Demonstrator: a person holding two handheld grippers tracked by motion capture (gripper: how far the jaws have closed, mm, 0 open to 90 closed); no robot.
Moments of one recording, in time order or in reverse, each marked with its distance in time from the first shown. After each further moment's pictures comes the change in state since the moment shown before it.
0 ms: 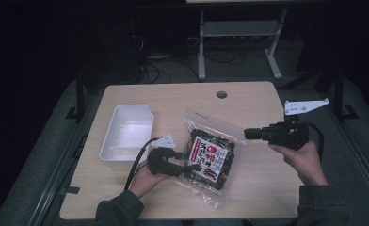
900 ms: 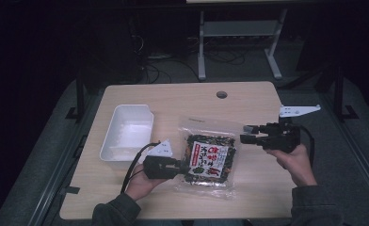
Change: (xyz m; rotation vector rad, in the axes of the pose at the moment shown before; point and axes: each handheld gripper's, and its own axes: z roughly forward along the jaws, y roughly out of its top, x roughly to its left) left arm -0.015 -0.007 -0.014 -0.007 0.002 0.131; right arm -0.022 -0.027 0.018 -0.041 -0.020 0.088
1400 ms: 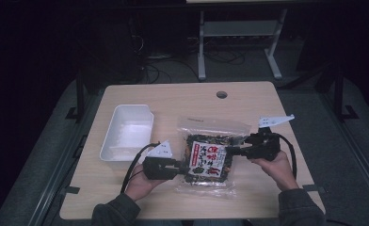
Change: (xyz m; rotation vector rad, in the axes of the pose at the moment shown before) left arm -0.001 -0.001 -0.001 0.000 0.003 0.013; right arm -0.009 -0.028 0.046 0.088 0.051 0.024
